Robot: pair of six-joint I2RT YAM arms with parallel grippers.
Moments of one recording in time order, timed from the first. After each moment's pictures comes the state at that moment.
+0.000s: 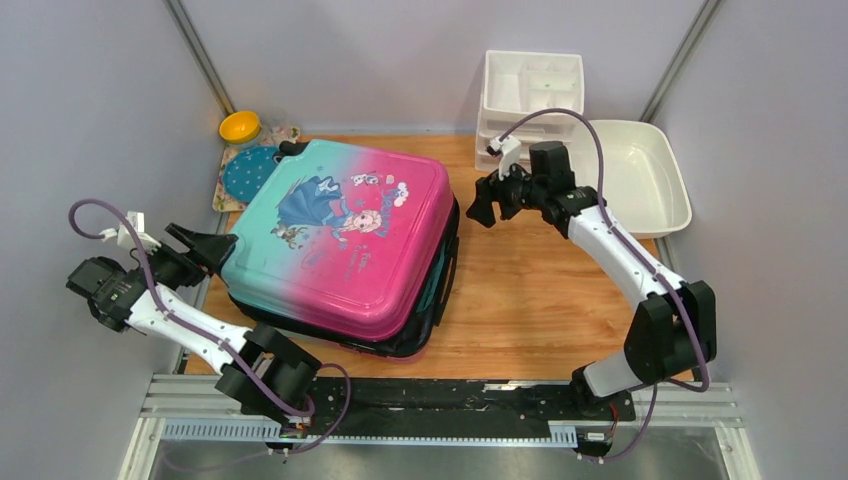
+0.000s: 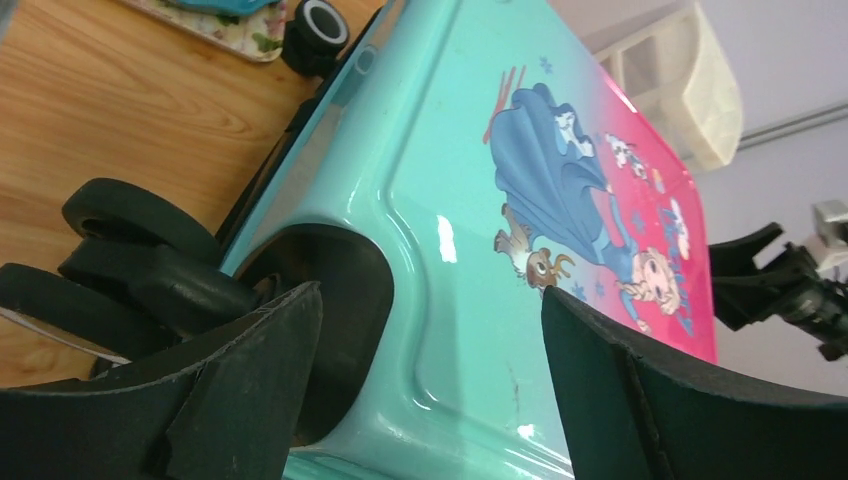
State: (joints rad) left arm 1.11 1.08 1.02 -0.93 1.21 0.16; right arm 0.34 1.47 1.23 -0.35 -0.49 -0.13
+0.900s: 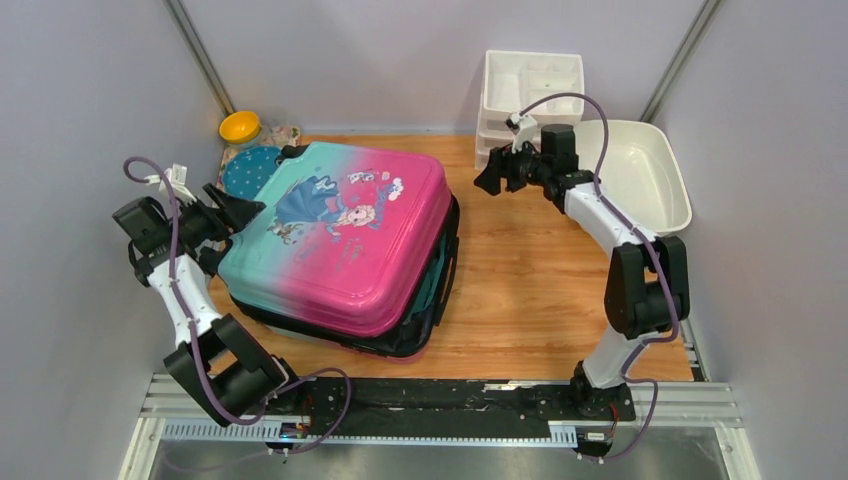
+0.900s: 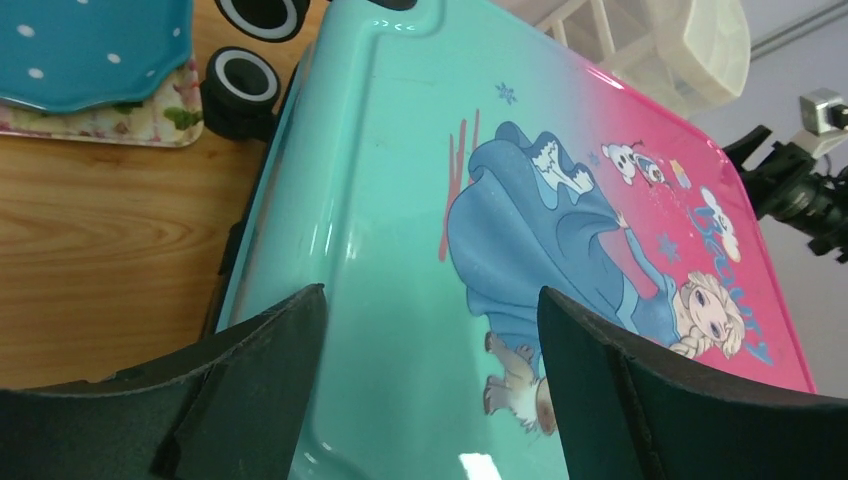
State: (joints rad) left arm 0.72 1.20 0.92 -0.29 1.11 -0.18; right arm 0.22 1.70 1.31 -0.13 -0.57 0.01
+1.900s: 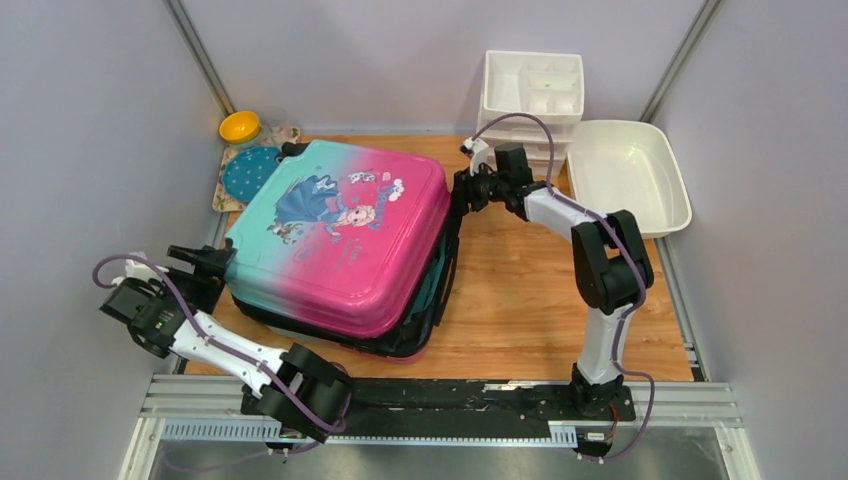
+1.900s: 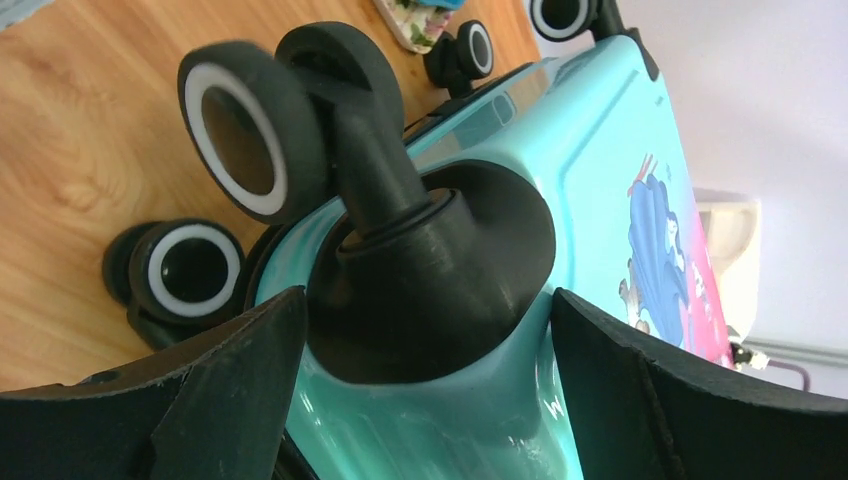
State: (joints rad) left arm 1.15 0.85 0.71 -0.65 0.93 -0.39; right arm 0.36 1.96 1.37 0.02 -0.61 0.01
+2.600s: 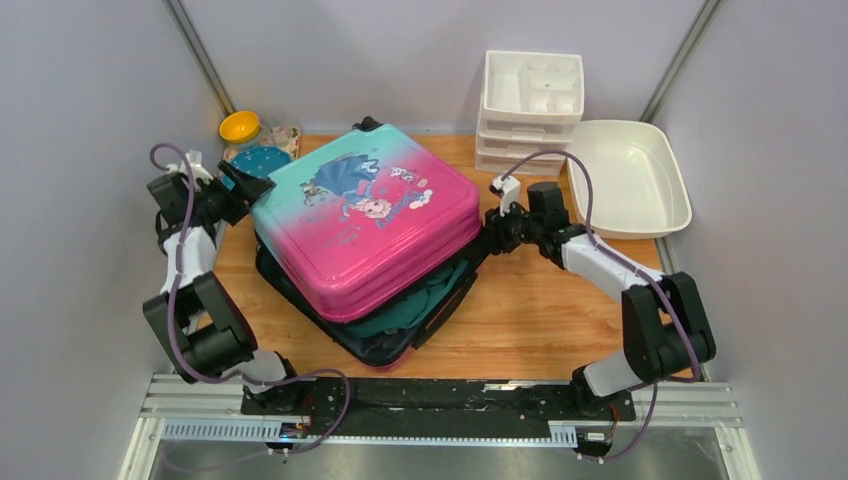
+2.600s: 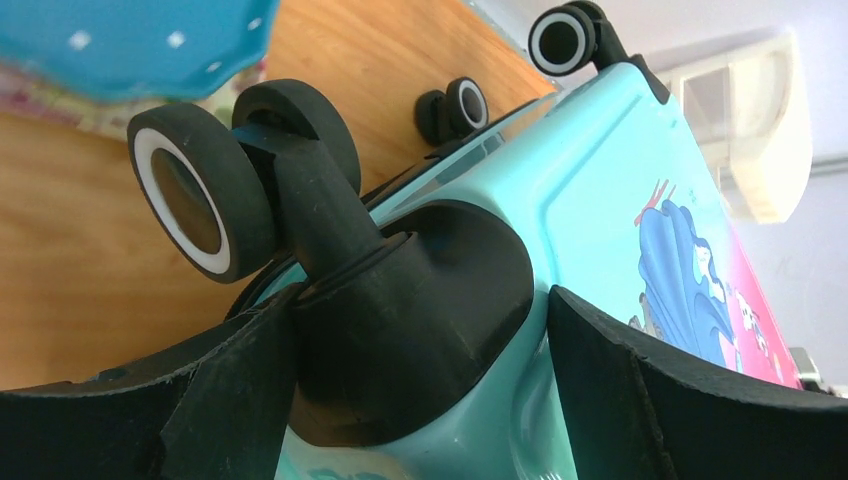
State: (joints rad) left arm 0.55 1.42 0.96 -0.07 0.79 -0.50; right arm 0.33 1.52 0.90 -0.04 -0.56 -0.07
